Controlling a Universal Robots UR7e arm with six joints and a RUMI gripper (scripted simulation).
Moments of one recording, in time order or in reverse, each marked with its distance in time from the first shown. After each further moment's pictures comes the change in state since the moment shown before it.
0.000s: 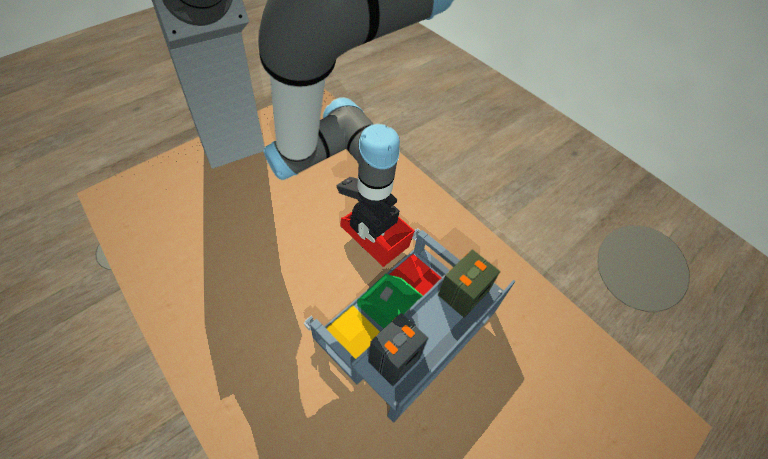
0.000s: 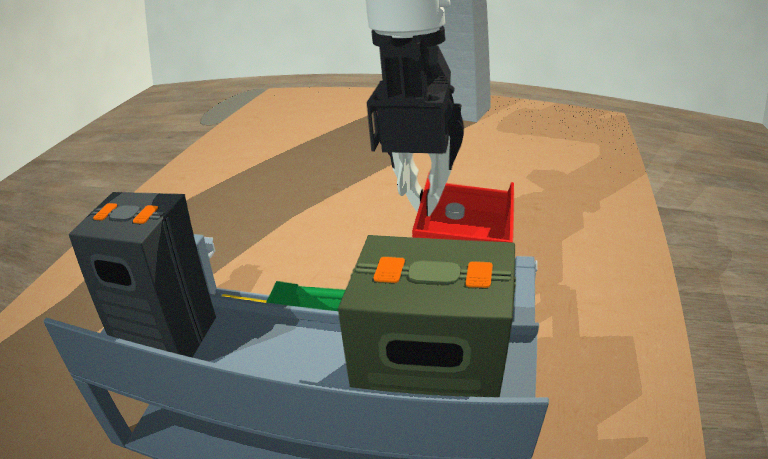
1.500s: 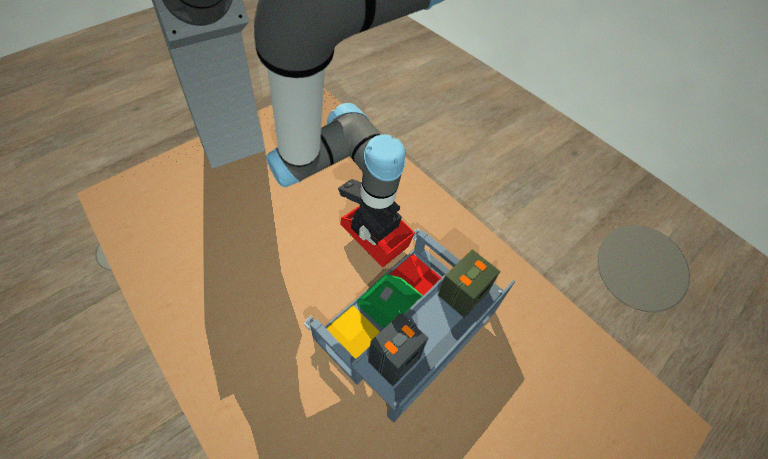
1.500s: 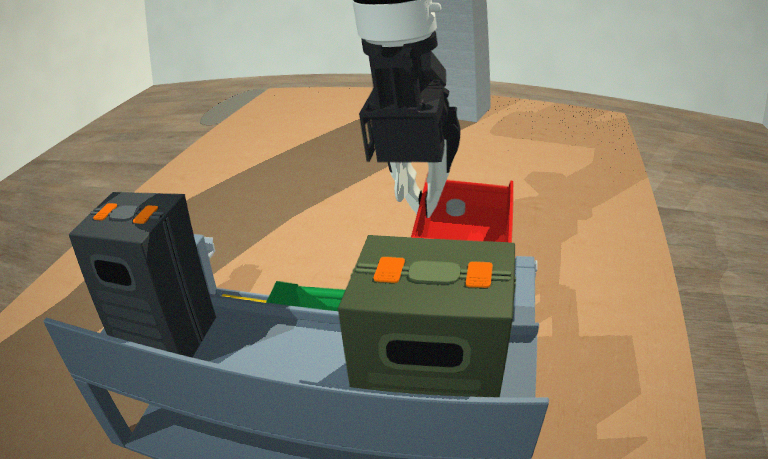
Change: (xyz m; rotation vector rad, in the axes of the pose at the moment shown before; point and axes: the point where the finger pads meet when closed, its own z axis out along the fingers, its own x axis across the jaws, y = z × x) arm -0.001 0.002 0.001 0.069 0.027 0.002
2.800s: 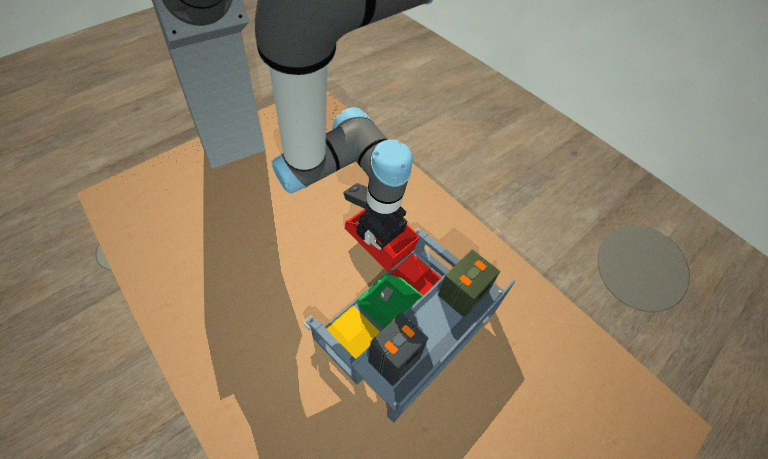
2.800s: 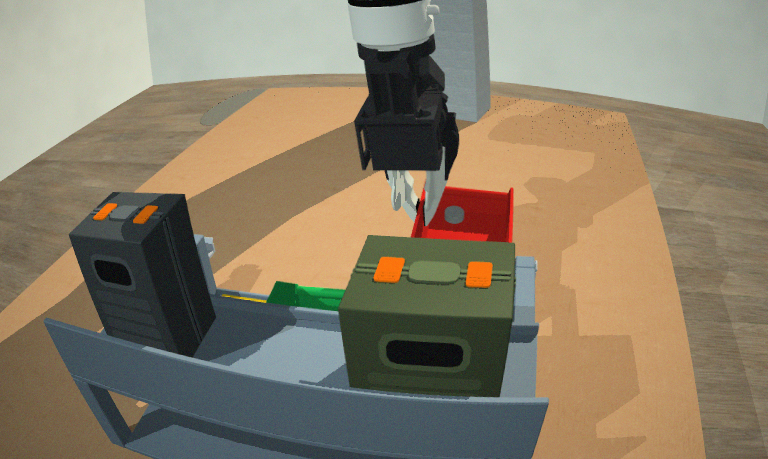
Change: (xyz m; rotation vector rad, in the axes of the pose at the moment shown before) arm 0.000 0.018 -0.002 0.000 0.000 0.000
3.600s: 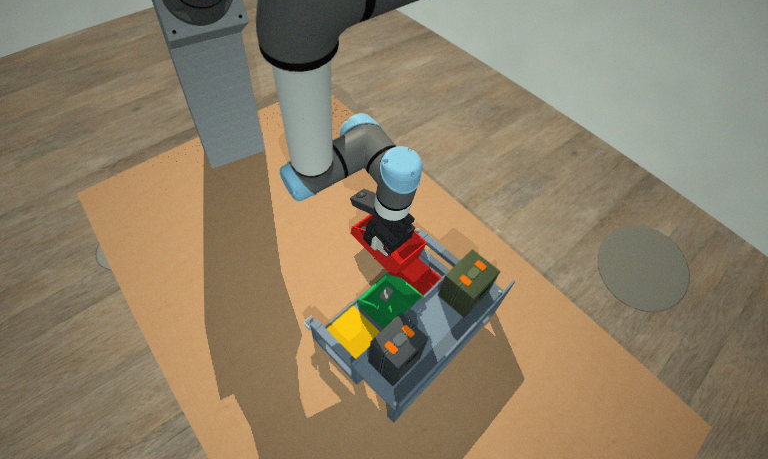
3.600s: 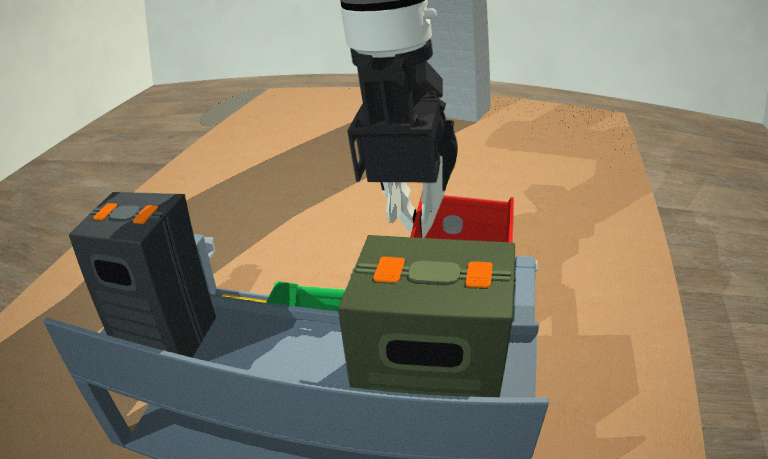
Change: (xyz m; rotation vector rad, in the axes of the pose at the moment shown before) arm 0.001 0.023 -0.003 0.001 0.000 0.000
